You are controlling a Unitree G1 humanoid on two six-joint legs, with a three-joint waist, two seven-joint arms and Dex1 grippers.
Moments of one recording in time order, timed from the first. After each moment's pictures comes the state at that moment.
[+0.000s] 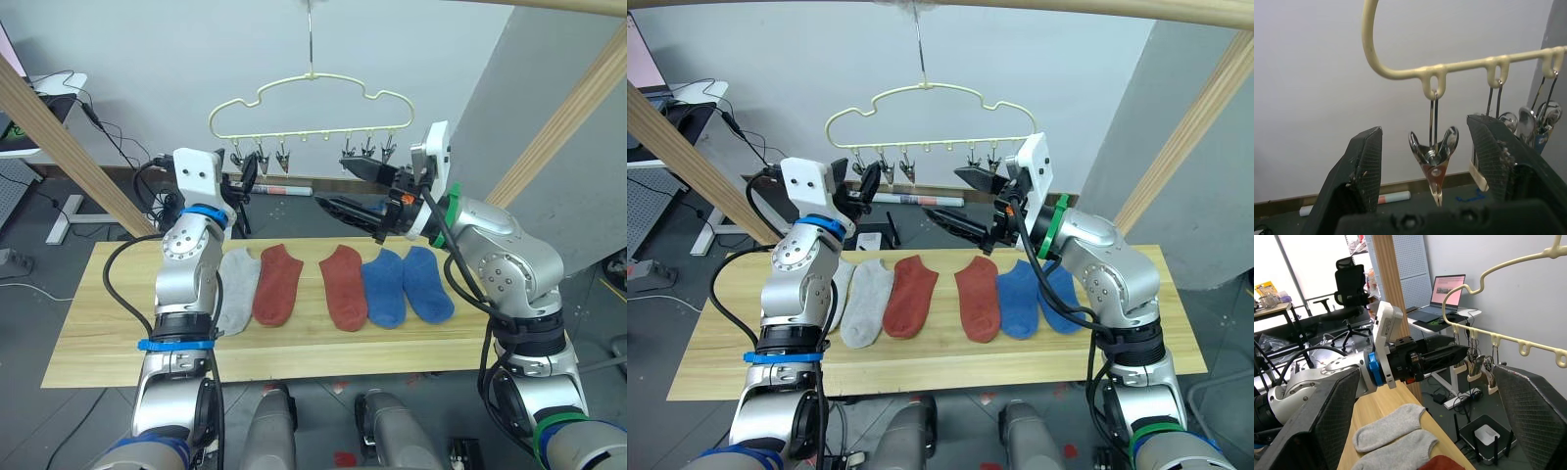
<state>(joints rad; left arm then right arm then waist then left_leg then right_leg) -0.64 0.29 0.20 0.25 -0.26 0.12 -0.25 -0.70 -0.31 0.03 -0.25 0.60 0.69 0.70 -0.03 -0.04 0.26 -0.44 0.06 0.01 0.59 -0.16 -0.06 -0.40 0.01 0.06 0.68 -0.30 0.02</state>
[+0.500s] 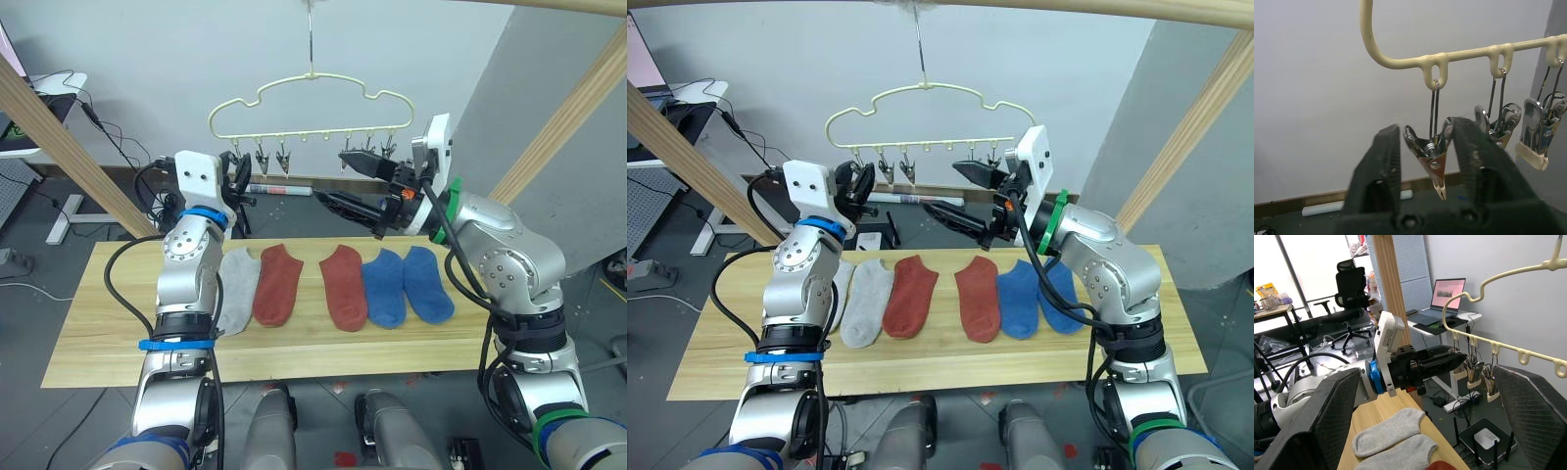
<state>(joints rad) -0.64 0.29 0.20 0.28 -0.24 0.08 -0.27 -0.72 -0.31 0.03 -0.25 0.61 0.69 0.69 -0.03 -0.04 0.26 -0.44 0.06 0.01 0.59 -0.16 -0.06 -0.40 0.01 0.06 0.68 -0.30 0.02</state>
